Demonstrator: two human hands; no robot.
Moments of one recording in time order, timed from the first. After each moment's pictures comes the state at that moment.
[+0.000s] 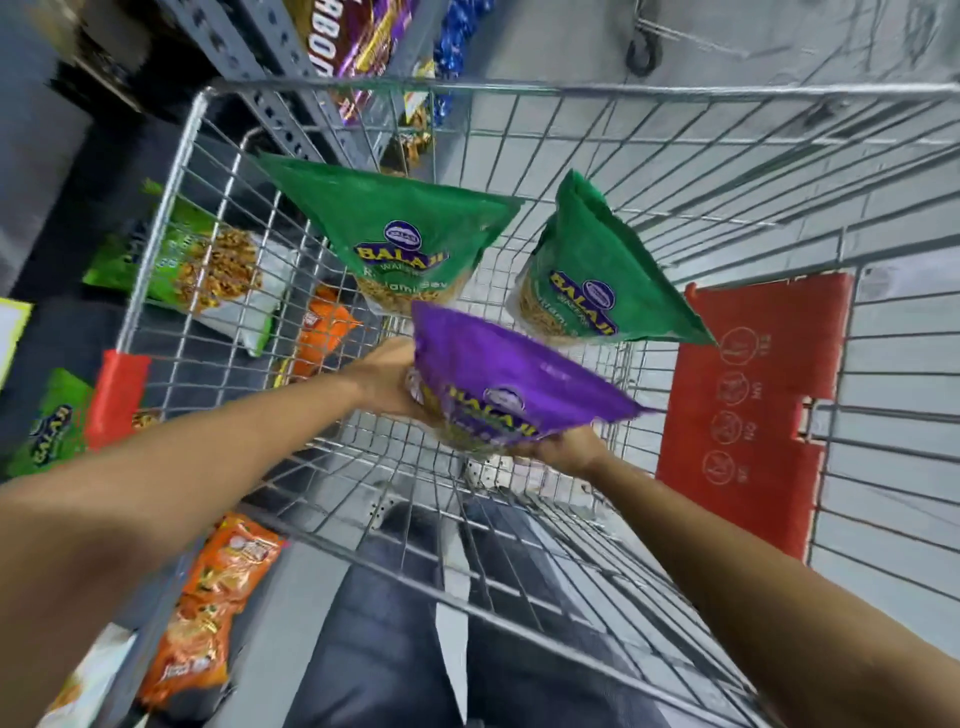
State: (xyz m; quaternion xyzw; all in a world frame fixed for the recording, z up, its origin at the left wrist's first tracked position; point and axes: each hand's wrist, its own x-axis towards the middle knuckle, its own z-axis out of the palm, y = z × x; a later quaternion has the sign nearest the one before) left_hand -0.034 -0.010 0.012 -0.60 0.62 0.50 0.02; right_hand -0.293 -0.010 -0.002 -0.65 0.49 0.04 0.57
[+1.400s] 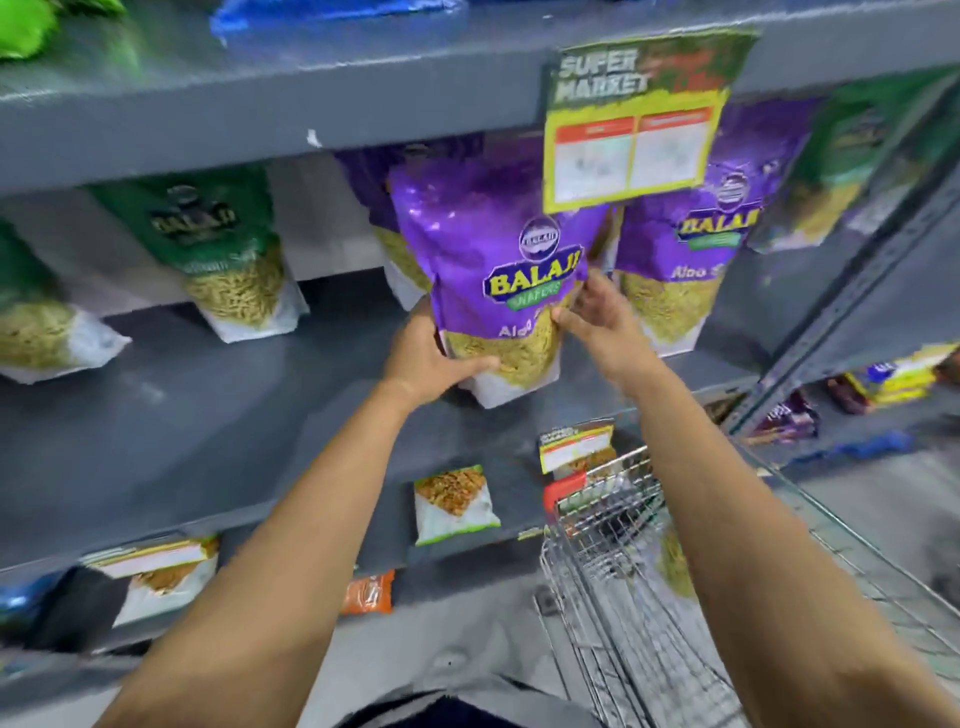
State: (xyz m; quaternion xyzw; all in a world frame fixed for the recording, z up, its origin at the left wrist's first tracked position) left_hand 0.175 0.233 0.320 -0.83 0.18 0.03 -0.53; right_hand 0.116 0.010 0.327 -0.71 -0.02 -0.11 0.70
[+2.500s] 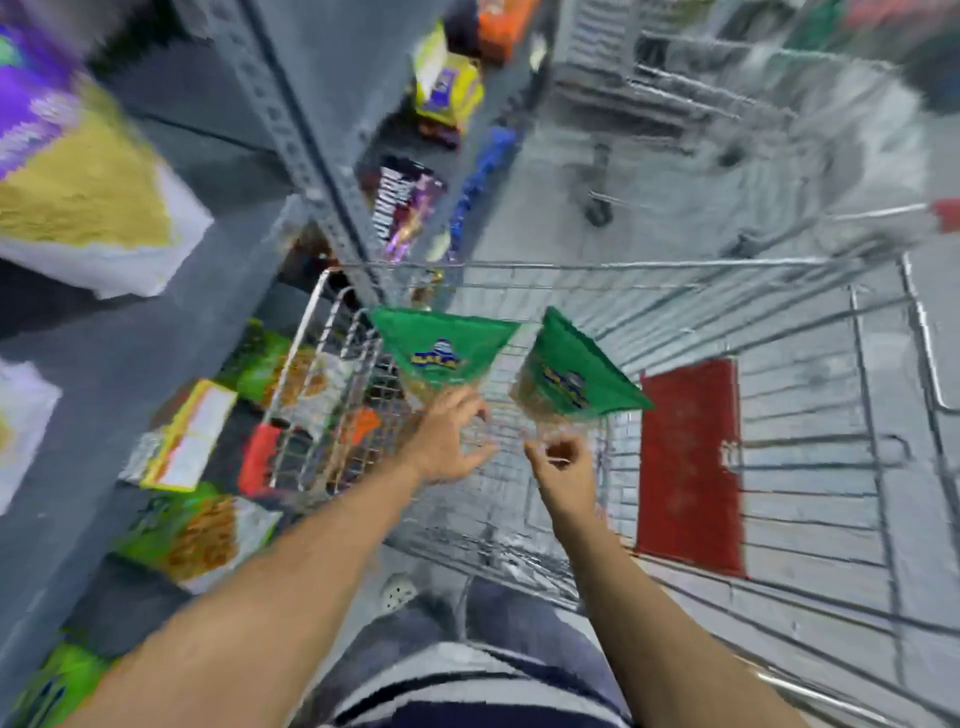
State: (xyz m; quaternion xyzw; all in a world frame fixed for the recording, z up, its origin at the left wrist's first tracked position) left_hand -0.072 0.013 0.132 -0.64 0.68 0.33 -0.17; right_hand -0.249 0.015 0.082 -0.41 0.73 -0.27 0.48
